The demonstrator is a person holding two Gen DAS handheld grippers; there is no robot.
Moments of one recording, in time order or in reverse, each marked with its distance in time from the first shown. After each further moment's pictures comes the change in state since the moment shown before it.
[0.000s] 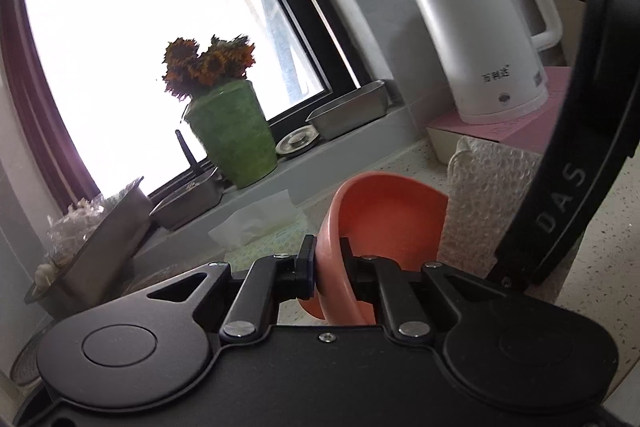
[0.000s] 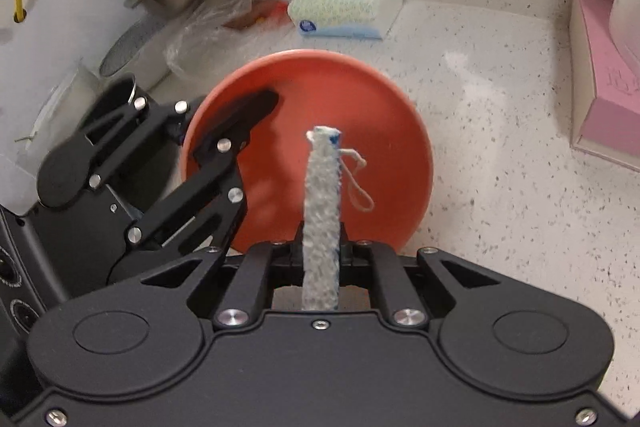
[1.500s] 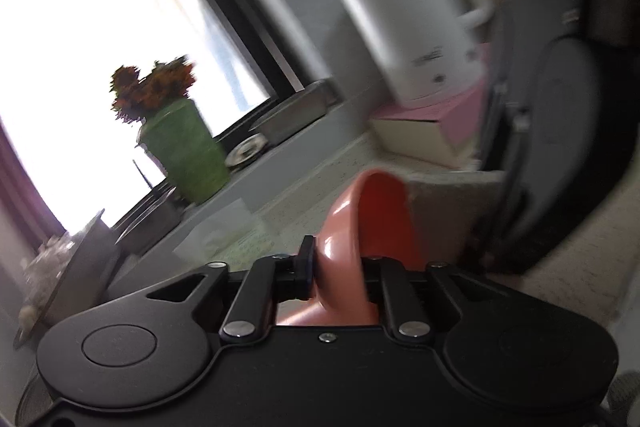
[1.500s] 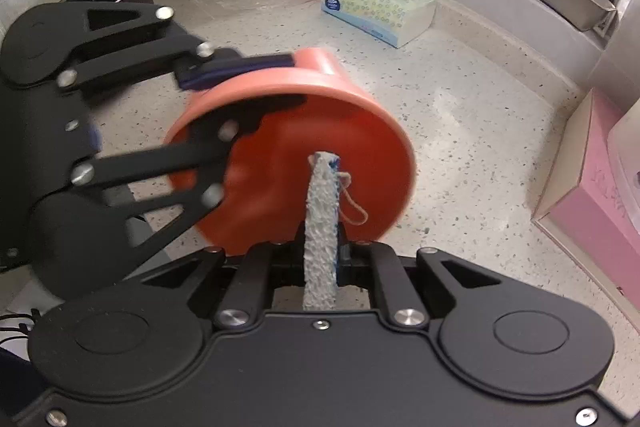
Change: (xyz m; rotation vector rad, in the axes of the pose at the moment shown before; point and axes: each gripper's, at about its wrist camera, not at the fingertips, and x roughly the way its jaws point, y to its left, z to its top) left arm -0.019 -0.011 -0.005 0.168 -0.033 -0.148; right arm 0.016 0.021 -0.026 -0.424 -0.006 -0.209
